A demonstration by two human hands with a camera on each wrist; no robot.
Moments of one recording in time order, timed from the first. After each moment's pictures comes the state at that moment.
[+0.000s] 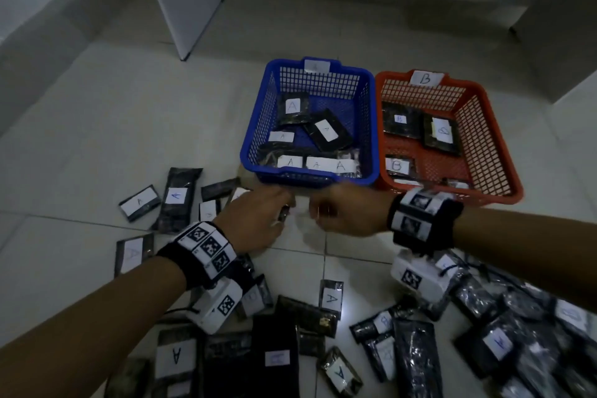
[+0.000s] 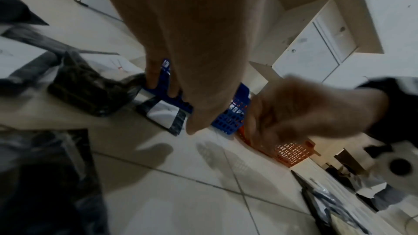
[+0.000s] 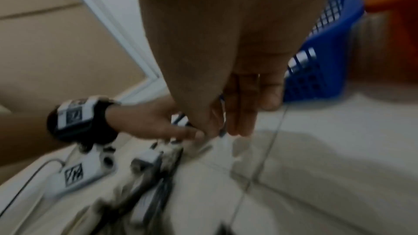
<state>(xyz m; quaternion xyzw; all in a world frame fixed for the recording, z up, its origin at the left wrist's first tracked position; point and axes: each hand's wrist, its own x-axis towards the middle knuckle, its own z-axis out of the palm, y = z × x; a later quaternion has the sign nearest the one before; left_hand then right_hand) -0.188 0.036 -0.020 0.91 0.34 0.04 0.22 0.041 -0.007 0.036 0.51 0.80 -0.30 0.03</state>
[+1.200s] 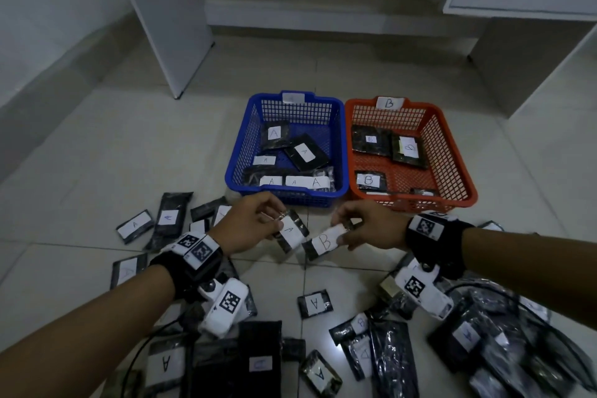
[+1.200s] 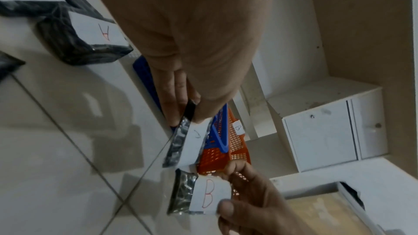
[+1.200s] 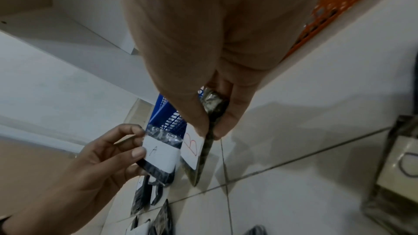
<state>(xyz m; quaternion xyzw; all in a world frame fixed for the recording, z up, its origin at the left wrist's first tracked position) -0.159 0.013 0.024 0.72 0.43 0.18 0.52 0.110 -0.069 0.031 0.61 0.53 -0.54 -0.22</state>
